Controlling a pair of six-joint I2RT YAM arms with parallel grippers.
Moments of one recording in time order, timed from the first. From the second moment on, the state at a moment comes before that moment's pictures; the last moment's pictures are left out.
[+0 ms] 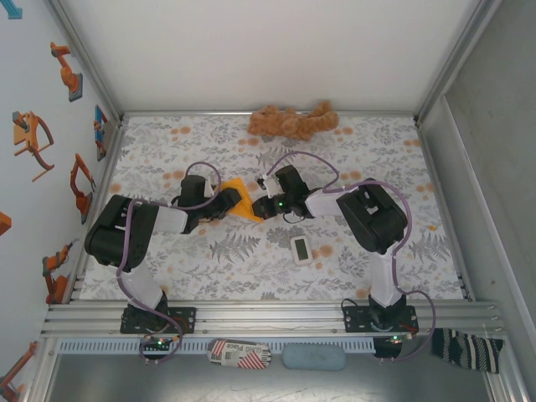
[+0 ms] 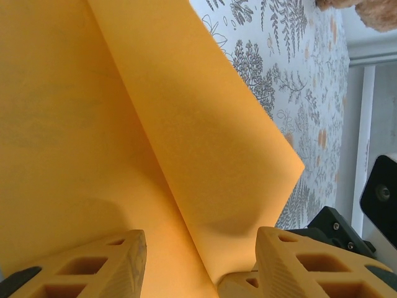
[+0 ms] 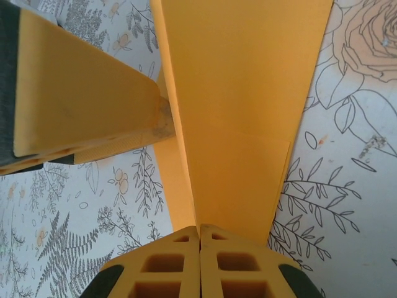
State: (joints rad) left arm -0.39 1.76 0.65 0.44 0.49 -0.95; right arm 0.65 2.04 1.09 0.17 -0.61 0.33
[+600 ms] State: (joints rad) left arm -0.40 1.79 0.82 0.08 0.41 -0.94; right arm 0.65 2.02 1.09 0.17 -0.58 0.32
